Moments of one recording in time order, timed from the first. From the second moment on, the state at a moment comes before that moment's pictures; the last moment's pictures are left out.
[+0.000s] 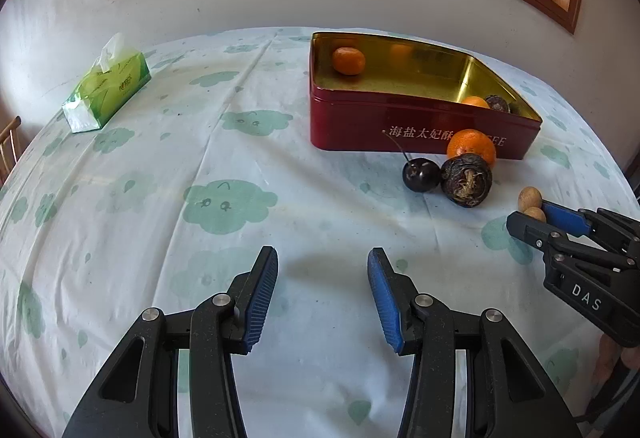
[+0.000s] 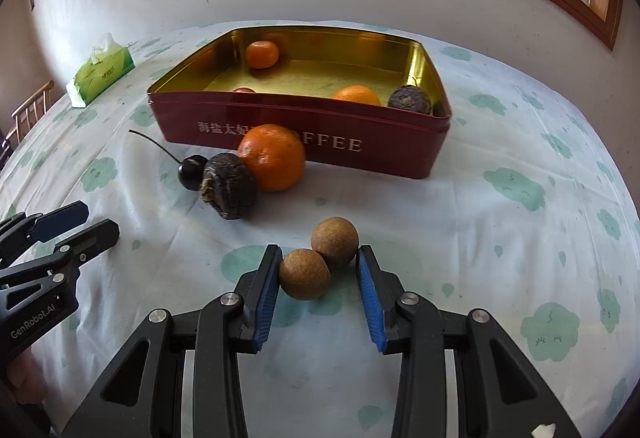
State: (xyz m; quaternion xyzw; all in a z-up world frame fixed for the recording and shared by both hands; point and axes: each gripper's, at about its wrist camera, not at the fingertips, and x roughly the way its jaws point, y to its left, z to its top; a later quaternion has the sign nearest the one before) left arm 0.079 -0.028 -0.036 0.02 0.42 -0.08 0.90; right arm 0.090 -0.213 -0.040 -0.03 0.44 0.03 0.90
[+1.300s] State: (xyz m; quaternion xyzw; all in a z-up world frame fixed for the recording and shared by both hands) left arm 0.136 -0.088 -0.041 0.04 0.42 -0.14 0.90; right arm 0.099 -0.285 -0.039 0.02 0.44 -0.02 0.90
